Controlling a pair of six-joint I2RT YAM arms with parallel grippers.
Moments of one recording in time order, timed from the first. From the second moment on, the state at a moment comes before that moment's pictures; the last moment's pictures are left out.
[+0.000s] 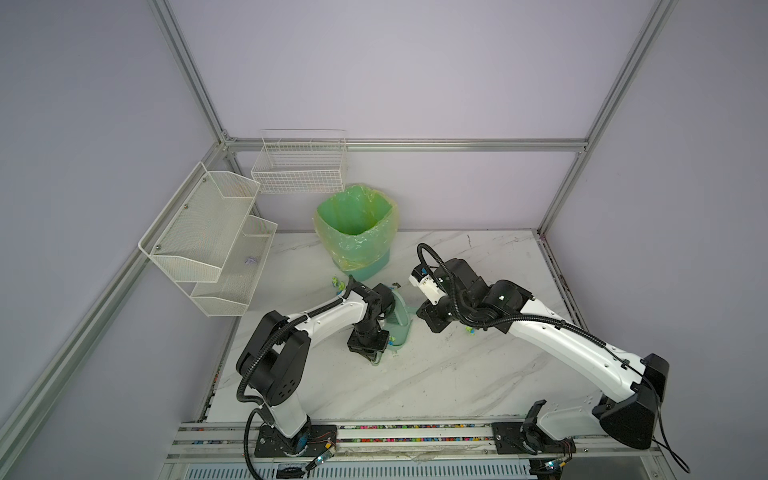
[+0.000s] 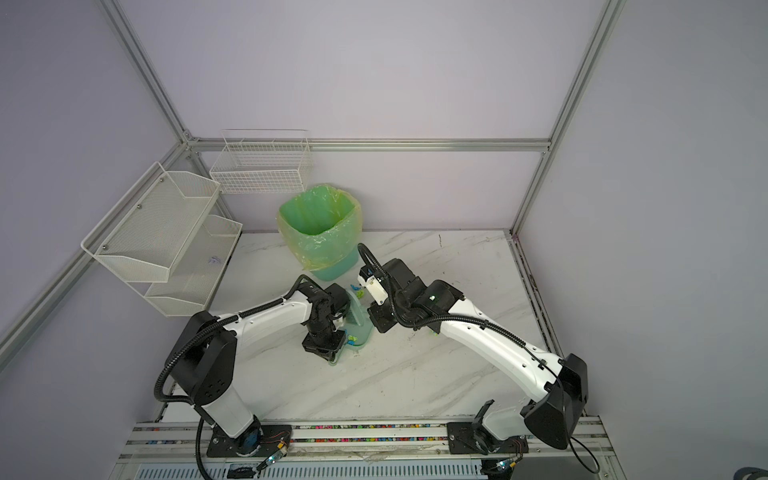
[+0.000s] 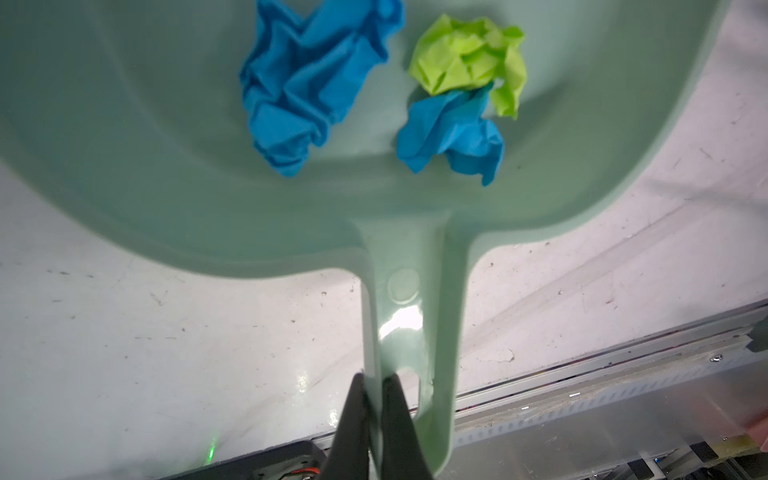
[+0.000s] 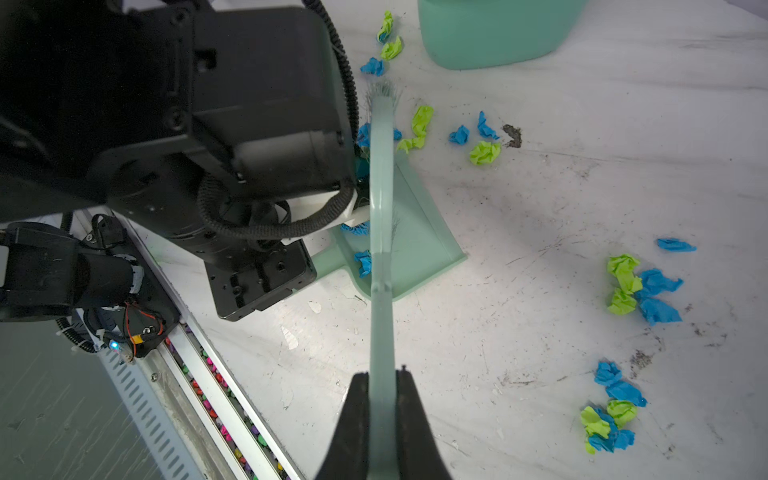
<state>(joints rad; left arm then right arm) -0.63 1.71 1.19 -1.14 0.20 -0.37 0.86 1.39 1.37 -0.85 -0.08 0.17</state>
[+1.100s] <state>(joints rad) -0.65 1.69 1.65 -1.09 0.11 -0.32 0.60 1.32 1.36 -0.78 0.21 0.43</state>
